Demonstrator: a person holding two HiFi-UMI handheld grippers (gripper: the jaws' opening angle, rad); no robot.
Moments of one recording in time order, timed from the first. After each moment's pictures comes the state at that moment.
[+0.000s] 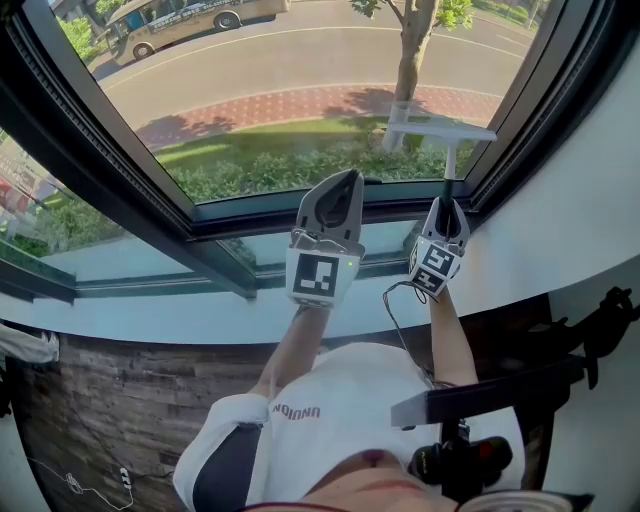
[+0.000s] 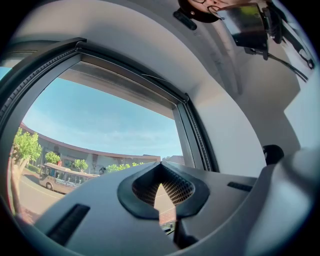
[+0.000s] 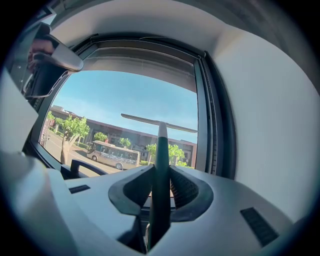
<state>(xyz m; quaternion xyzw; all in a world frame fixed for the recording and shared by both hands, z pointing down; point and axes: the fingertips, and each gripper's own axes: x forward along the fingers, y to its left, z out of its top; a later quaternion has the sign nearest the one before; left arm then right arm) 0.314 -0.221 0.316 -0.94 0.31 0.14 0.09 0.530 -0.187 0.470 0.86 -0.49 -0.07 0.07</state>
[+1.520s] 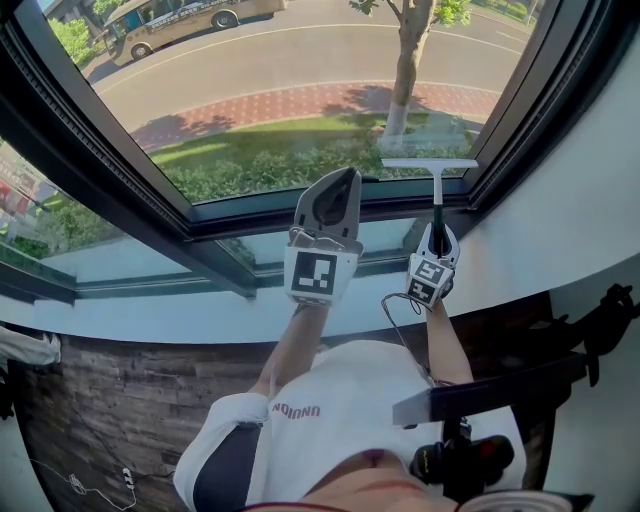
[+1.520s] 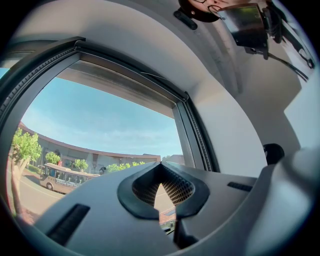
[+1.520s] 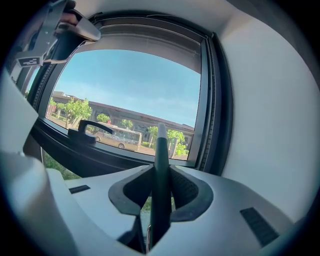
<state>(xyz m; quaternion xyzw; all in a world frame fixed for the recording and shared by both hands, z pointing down) 0.319 -0.224 0.319 -0.94 0.31 0.13 0.09 0.534 -0.163 0.559 0.86 -0.49 0.01 0.15</state>
